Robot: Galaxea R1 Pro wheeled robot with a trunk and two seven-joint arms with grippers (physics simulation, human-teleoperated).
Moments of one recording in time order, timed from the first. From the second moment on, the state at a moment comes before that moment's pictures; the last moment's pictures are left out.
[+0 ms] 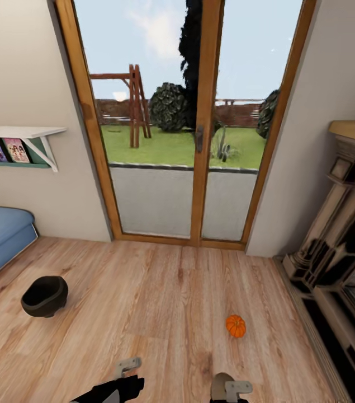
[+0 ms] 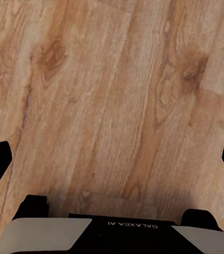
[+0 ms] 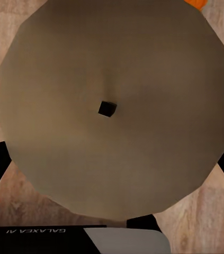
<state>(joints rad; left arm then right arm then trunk) -0.57 -0.10 0.17 -0.02 0.04 0.02 0.01 -0.48 0.16 0.39 0.02 -0.35 -0.18 -0.18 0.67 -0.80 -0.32</state>
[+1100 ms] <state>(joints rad) -0.57 -0.11 0.17 -0.02 0.05 0.03 0.01 -0.48 0.16 0.39 0.02 -0.35 -0.18 -0.18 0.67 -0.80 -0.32</state>
